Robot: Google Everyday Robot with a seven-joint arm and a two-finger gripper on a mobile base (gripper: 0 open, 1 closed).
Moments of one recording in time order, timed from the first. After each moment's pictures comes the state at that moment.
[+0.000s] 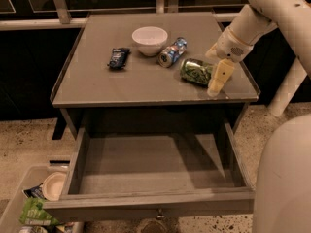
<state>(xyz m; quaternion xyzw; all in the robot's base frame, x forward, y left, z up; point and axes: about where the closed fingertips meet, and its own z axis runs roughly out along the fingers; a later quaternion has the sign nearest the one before) 0.656 -0.188 0.839 -0.63 0.75 0.11 0.18</state>
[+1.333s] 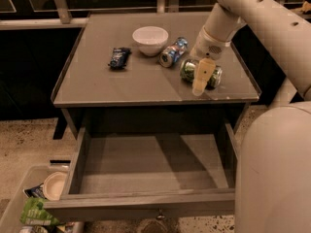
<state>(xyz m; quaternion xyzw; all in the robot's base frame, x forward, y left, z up) 0.669 -0.145 0.834 -0.66 0.73 0.07 0.14</state>
